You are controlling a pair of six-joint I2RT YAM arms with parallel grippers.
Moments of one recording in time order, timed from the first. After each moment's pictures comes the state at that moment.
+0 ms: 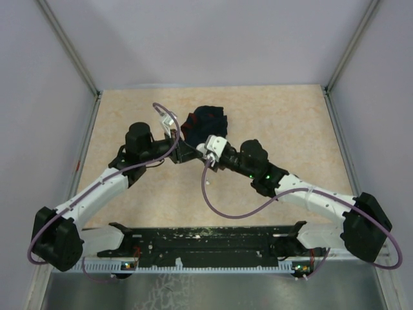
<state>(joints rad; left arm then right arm) -0.49 1.19 0.80 0.18 0.69 -0.56 0.85 1.20 0.75 0.36 -0.20 -0.42</state>
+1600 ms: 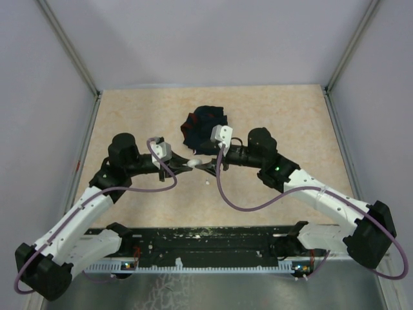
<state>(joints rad) -0.50 0.92 0.77 -0.06 0.89 0.31 0.78 1.14 0.89 0.15 -0.56 -0.23</state>
